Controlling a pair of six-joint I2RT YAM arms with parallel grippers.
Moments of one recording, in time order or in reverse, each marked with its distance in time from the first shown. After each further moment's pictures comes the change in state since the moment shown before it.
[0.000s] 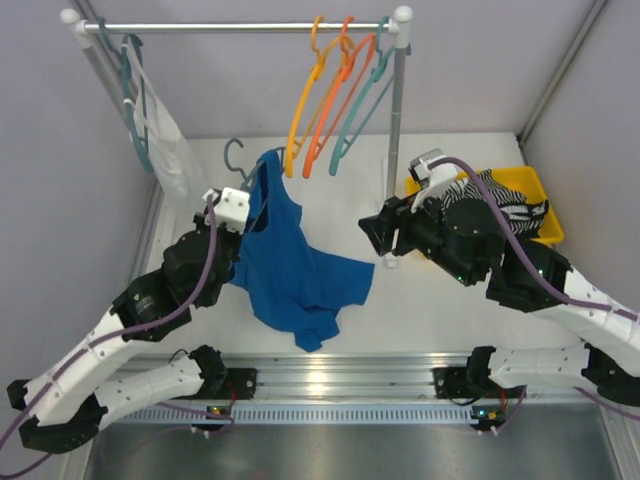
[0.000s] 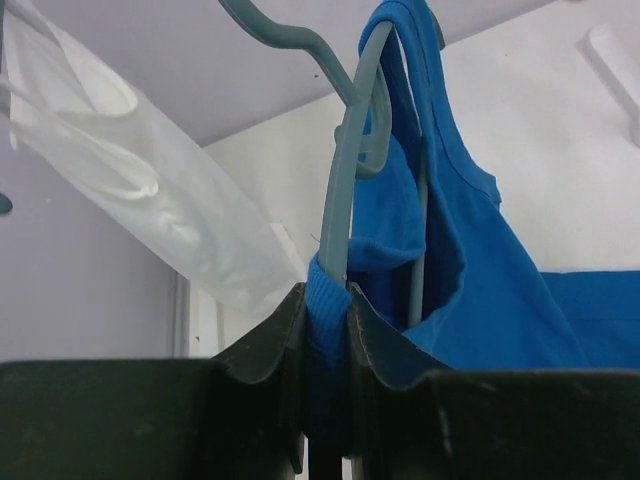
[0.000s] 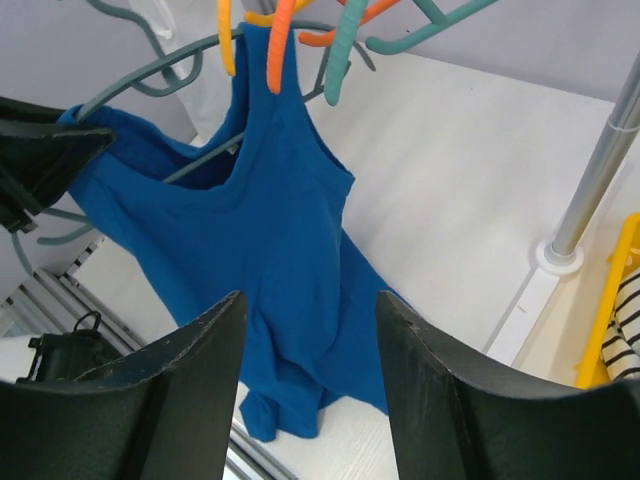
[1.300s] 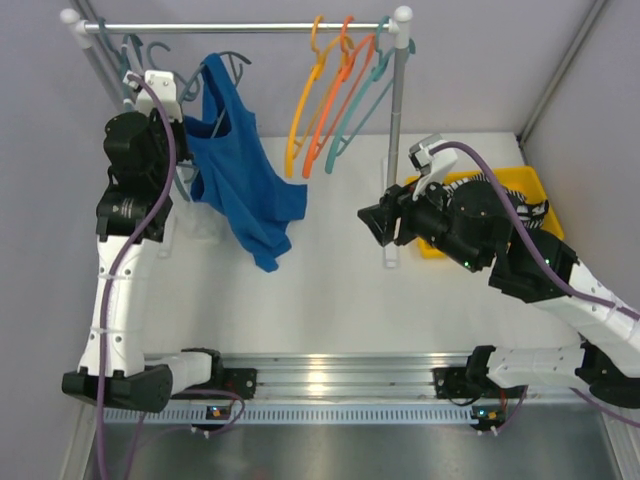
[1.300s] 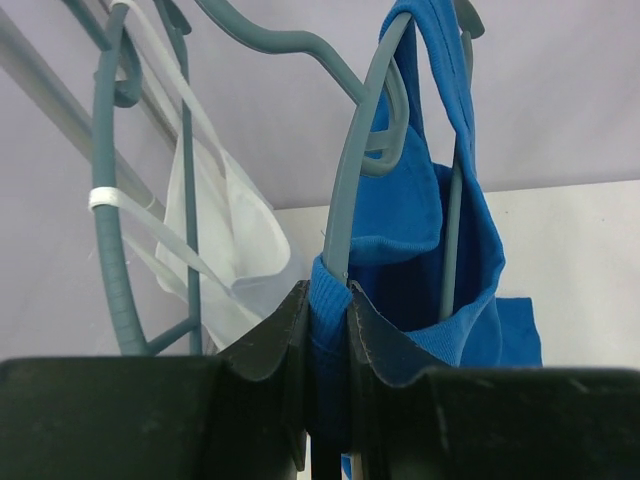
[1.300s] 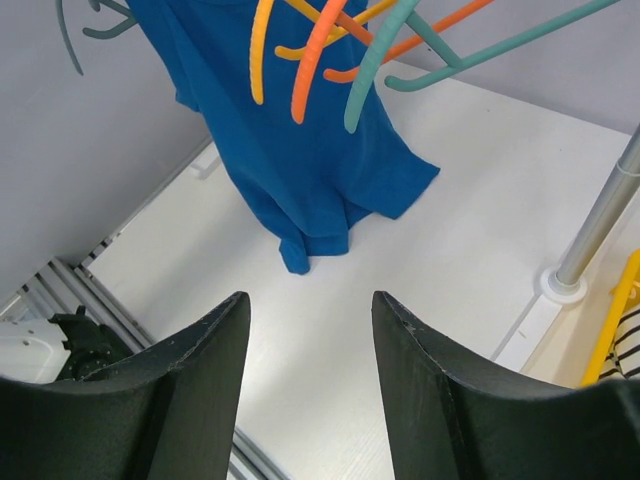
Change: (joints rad) left arm 0.834 0.469 0.511 0.136 0.661 0.022; right arm -0.072 0.050 0.102 -0.031 -0.131 -0.059
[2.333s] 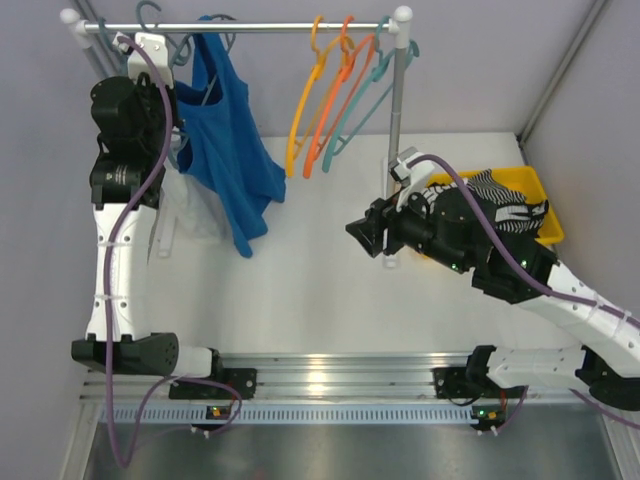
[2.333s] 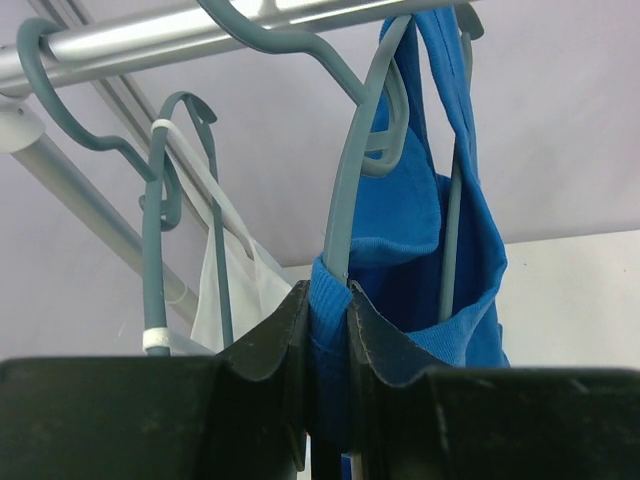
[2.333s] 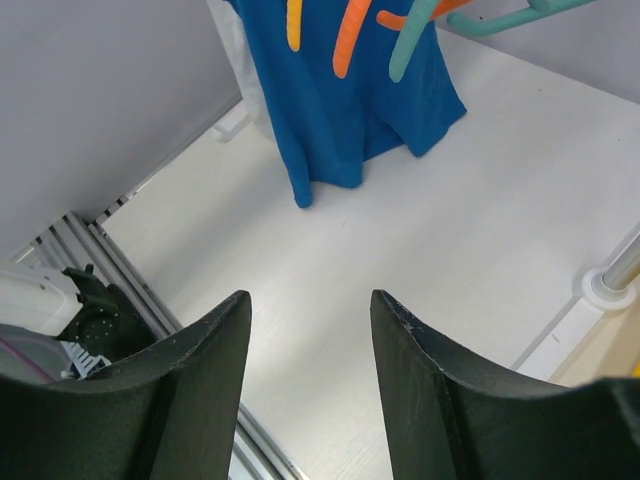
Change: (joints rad) left arm 0.074 0.162 0.217 0.023 0.090 0.052; right arm -0.021 -0.016 -0.120 0.082 -0.121 -0.014
